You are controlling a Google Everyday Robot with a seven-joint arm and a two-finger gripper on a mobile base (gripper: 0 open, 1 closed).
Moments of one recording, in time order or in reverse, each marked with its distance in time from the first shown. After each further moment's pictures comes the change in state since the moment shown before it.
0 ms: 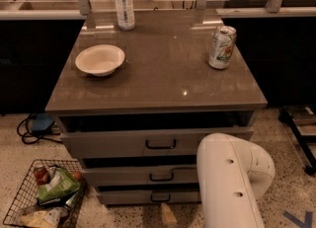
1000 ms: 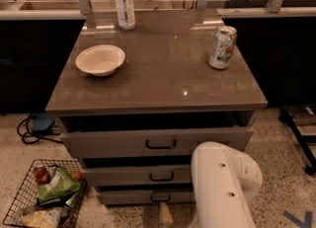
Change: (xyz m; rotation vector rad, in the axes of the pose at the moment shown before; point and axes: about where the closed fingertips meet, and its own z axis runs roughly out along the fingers) arm 0.022 -0.002 0.043 0.116 0.091 0.102
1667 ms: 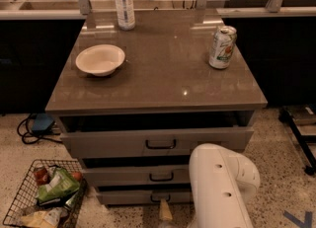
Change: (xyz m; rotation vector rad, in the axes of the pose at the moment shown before) arm 0.005 -0.009 0.022 0.027 0.004 0.015
